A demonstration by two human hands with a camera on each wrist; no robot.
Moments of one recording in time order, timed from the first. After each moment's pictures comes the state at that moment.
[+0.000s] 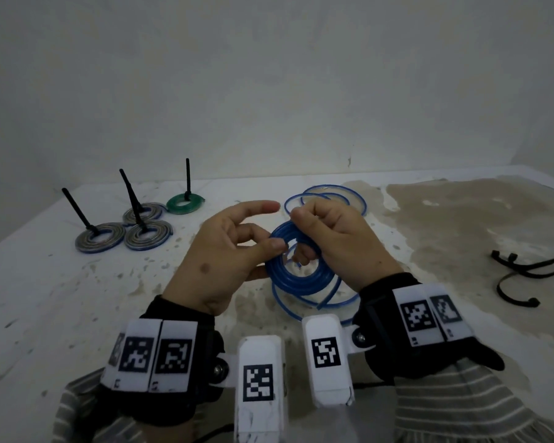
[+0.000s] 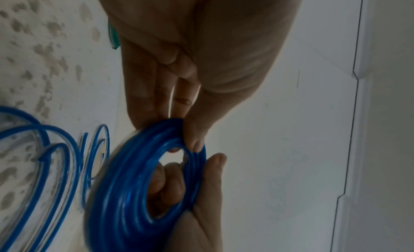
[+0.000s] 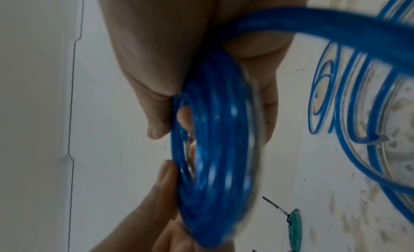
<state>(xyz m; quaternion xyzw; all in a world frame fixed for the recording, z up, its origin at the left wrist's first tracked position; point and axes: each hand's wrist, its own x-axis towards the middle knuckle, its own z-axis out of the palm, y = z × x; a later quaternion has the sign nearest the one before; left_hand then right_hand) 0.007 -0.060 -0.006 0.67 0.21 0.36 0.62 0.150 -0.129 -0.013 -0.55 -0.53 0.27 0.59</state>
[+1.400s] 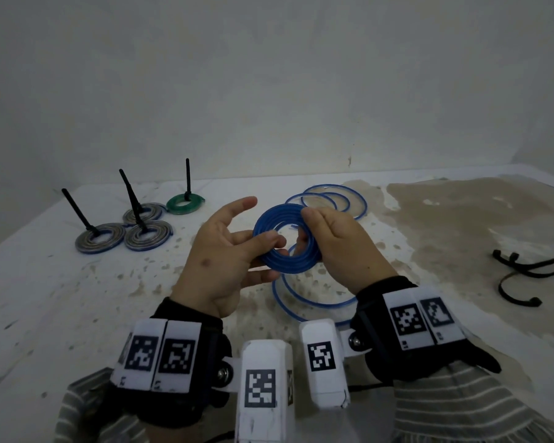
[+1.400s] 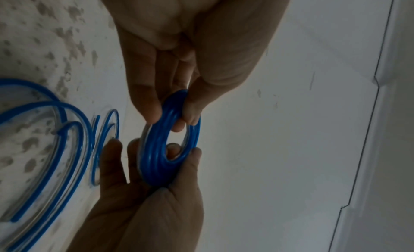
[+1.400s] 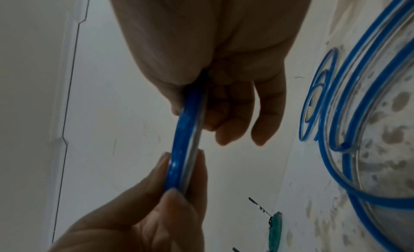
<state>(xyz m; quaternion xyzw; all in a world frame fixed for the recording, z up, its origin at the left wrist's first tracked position) 0.013 -0.060 -0.008 0.58 0.28 0.37 0.67 0.149 -0.124 -0.017 -0.63 -0.52 0.17 0.54</state>
